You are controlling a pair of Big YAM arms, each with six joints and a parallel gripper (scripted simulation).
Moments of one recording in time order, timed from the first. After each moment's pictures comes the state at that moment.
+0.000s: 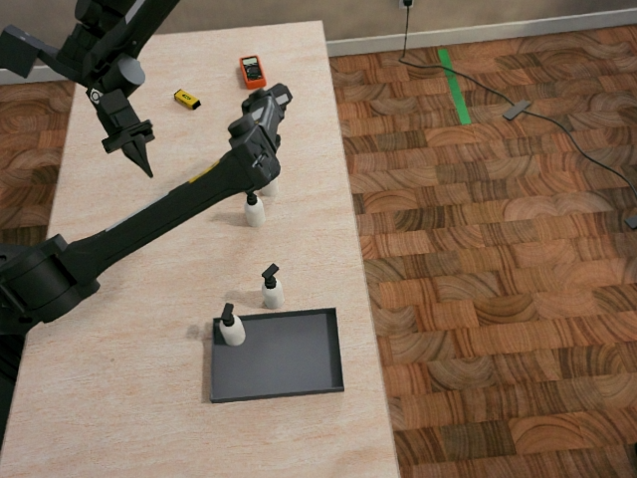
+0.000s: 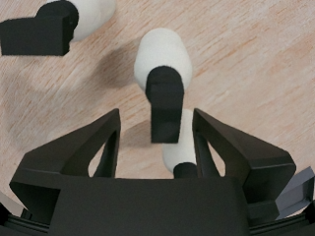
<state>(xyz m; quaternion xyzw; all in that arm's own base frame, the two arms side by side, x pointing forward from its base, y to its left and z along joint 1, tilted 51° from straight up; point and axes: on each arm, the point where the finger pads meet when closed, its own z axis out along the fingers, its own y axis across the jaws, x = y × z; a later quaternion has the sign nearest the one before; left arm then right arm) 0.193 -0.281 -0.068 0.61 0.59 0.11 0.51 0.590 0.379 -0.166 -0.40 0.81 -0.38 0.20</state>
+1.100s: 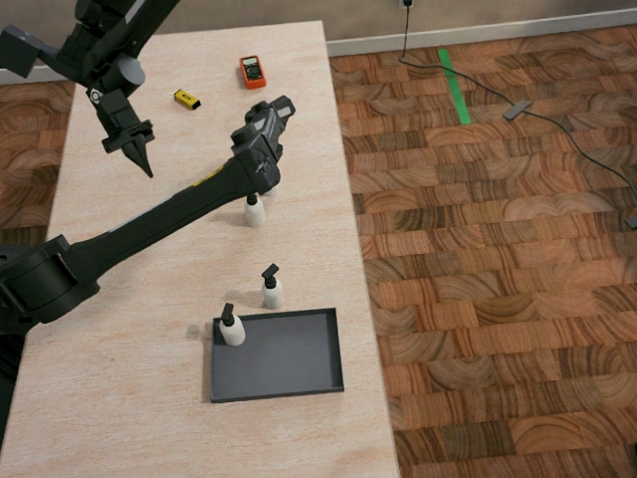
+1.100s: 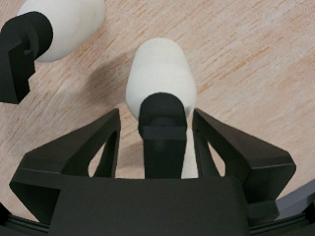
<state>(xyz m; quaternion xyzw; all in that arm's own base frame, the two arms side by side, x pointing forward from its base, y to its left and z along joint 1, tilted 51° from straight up) 0.193 -0.281 -0.068 0.61 0.59 0.11 0.51 0.616 0.363 -0.188 -0.40 0.81 -0.38 0.20</state>
